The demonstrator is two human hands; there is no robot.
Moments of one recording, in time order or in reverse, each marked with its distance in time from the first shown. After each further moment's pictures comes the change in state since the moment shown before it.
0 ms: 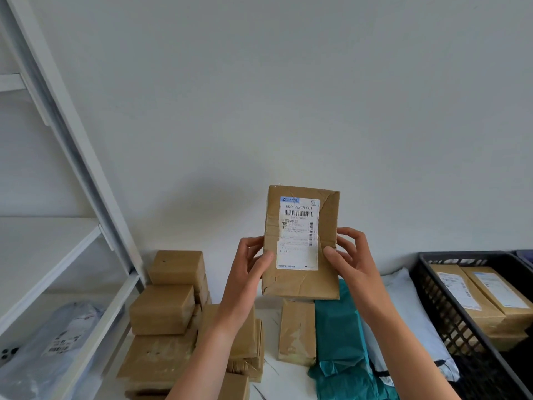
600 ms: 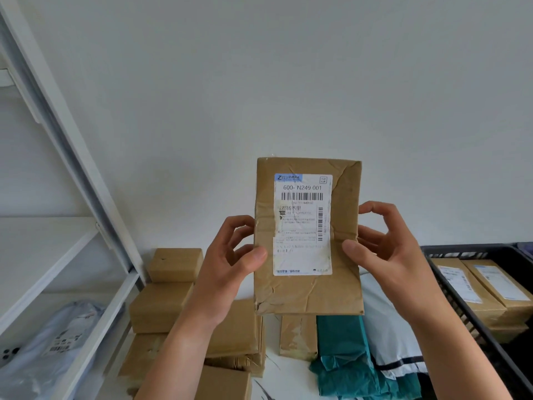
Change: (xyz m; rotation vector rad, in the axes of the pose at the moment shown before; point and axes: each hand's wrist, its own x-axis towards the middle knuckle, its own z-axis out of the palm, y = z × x) left_hand -0.018 0.067 -0.019 -0.040 -0.113 0.133; right_hand -0.032 -0.088 -0.010 -0.023 -0.086 -0.125
